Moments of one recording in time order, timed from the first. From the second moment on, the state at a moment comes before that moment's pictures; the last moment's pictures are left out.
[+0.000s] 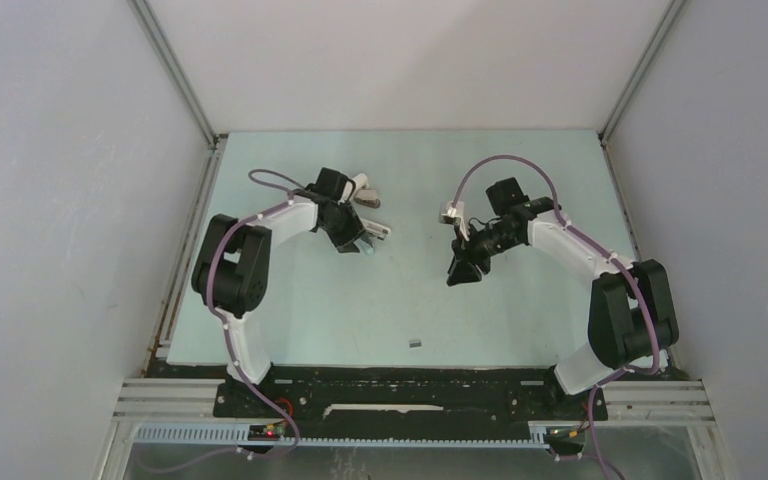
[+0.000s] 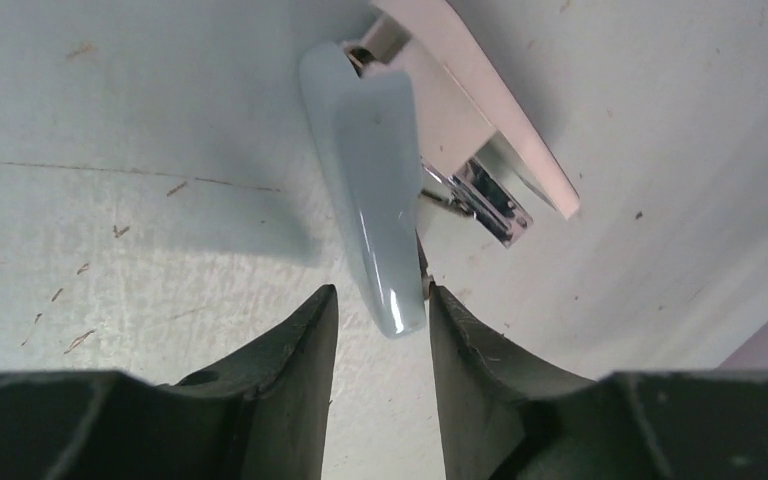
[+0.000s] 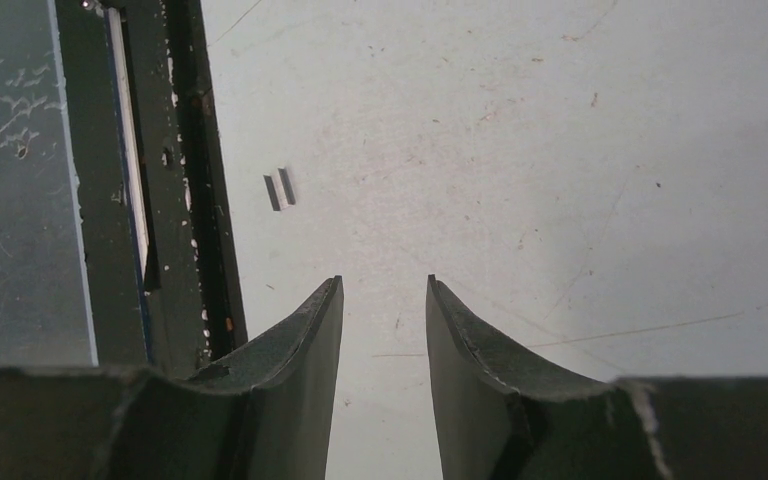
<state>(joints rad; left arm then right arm) -0.35 1.92 1.28 -0.49 0.17 -0.87 0.33 1.56 1.11 -0.79 -0.90 -0.73</state>
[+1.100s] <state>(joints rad) -0.32 1.89 1.19 -0.36 0.23 -0.78 0.38 1.58 1.11 -0.74 -0.98 -0.60</state>
